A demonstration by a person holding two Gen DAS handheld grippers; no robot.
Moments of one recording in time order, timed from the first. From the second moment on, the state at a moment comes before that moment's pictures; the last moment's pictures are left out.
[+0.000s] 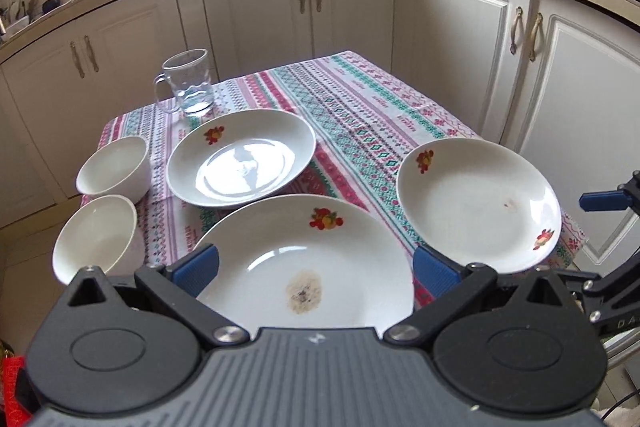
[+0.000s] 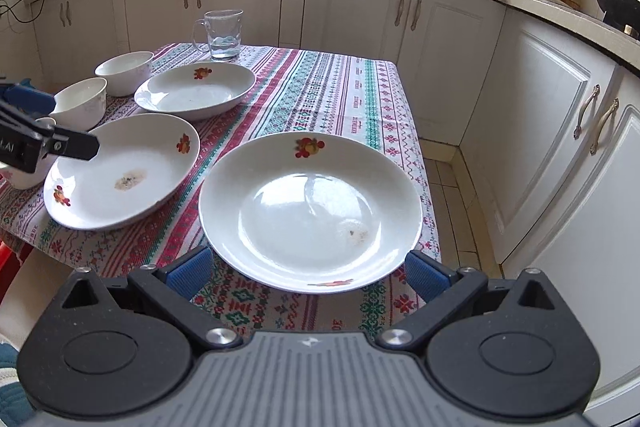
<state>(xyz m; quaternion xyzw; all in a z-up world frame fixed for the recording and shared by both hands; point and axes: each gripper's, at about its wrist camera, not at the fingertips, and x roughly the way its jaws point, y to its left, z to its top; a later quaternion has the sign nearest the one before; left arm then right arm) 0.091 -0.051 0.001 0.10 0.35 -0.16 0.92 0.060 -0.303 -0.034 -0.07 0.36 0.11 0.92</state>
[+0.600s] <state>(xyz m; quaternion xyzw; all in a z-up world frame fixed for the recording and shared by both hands) 0.164 -0.128 -0.022 0.14 0.42 -0.28 0.85 0.092 -0.326 -0.084 -0.08 0.38 0.17 0.90</state>
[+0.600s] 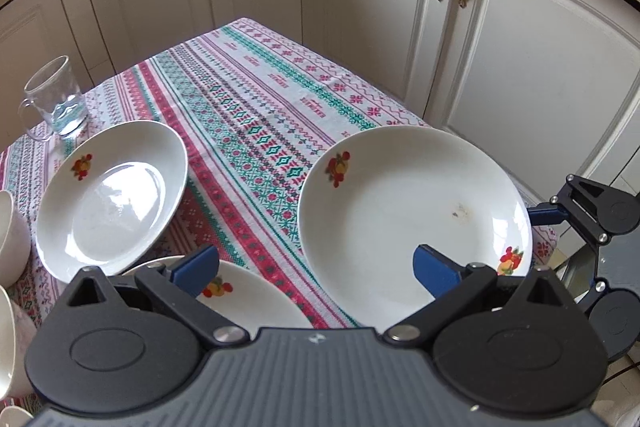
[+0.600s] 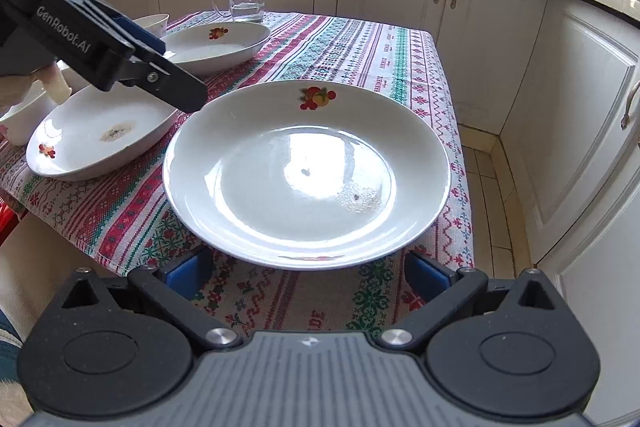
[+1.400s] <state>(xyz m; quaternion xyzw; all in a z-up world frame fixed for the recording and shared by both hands) 0.234 -0.181 -0.056 0.17 0.49 -0.36 0.78 0.101 -0.338 -0.091 -0.09 0.35 0.23 0.90</state>
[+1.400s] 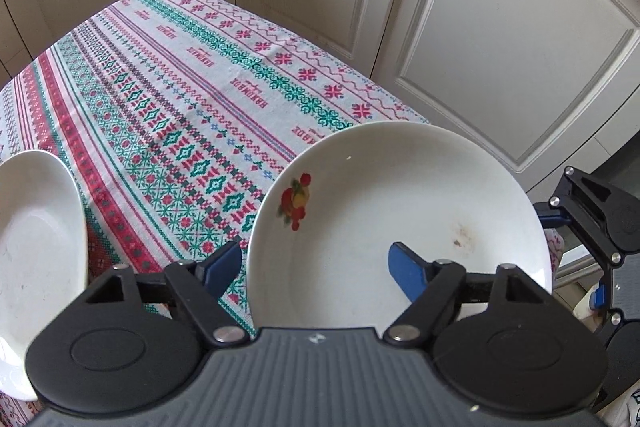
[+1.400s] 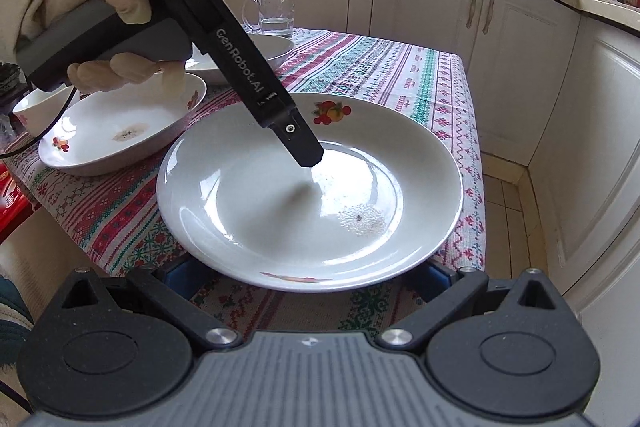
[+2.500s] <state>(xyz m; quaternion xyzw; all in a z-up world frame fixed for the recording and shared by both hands) 0.266 -0.186 -0.047 0.16 0.48 -0.38 0.78 0.122 -0.340 -0.080 -0.11 0.36 0.24 0.90</state>
